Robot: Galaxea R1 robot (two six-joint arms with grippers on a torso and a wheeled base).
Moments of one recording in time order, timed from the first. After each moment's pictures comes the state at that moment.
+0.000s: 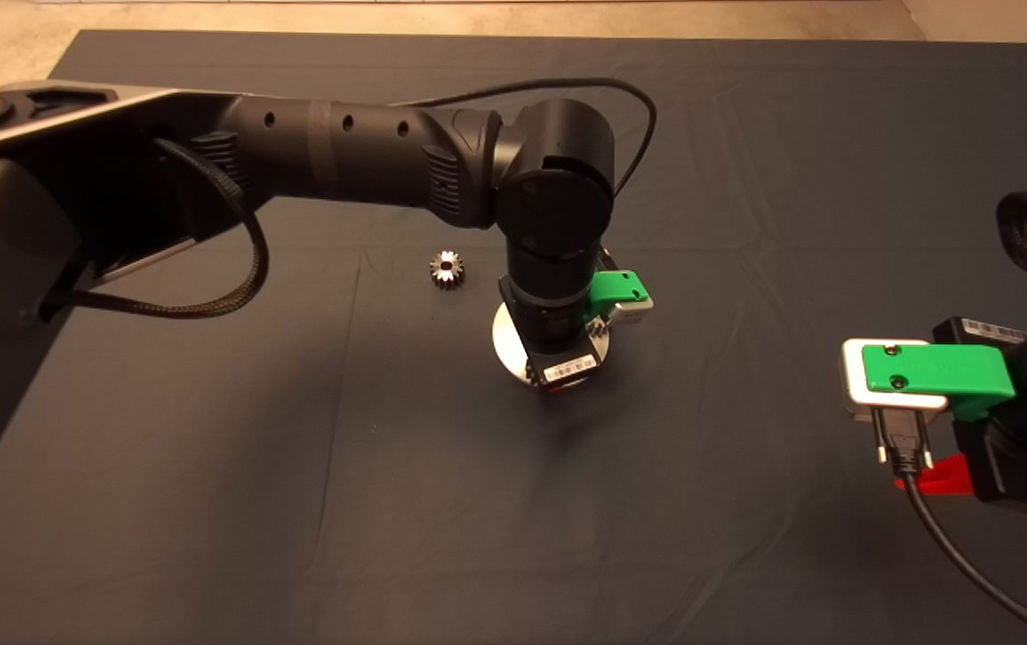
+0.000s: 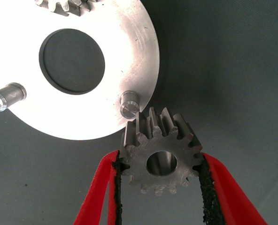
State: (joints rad) left arm -0.45 2.94 -1.20 0.23 1.53 -0.51; right arm 0.70 2.20 -0.43 0.08 -1.53 0.50
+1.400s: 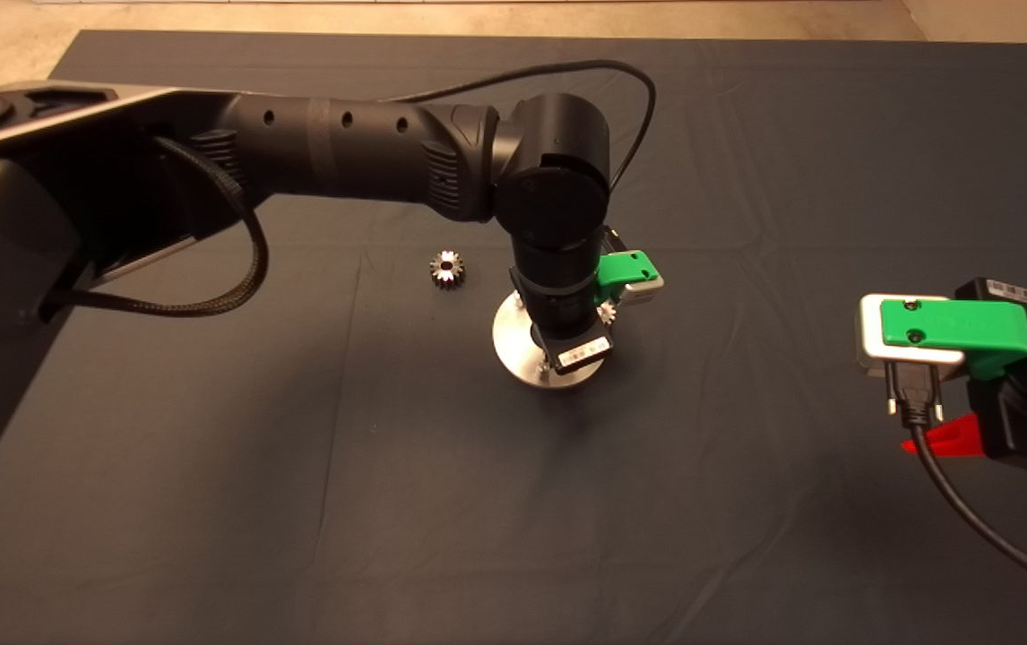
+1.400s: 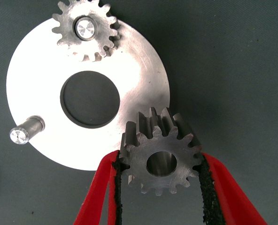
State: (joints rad) left arm -0.45 2.94 -1.23 0.29 1.43 -0.52; right arm 0.76 2.19 -0.47 0.08 -1.53 0.50
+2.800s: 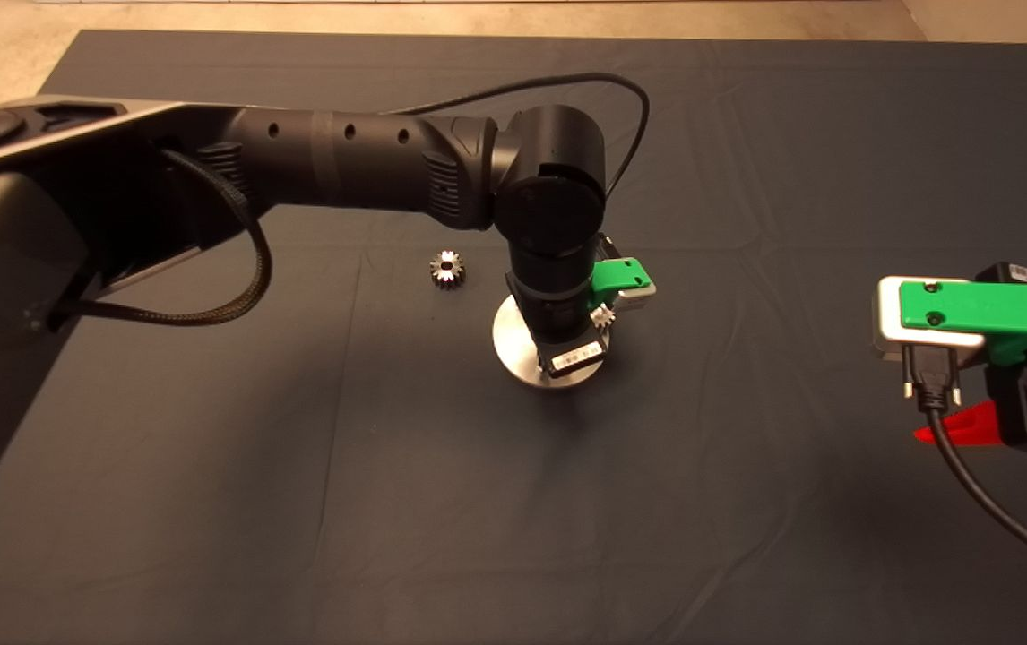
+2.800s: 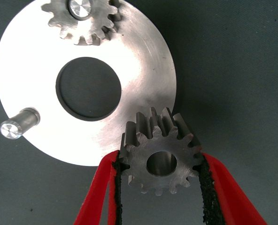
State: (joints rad) left arm -0.43 2.94 -1.24 0.30 1.47 -0.49; right arm 0.79 2.17 -0.47 0.10 -1.53 0.50
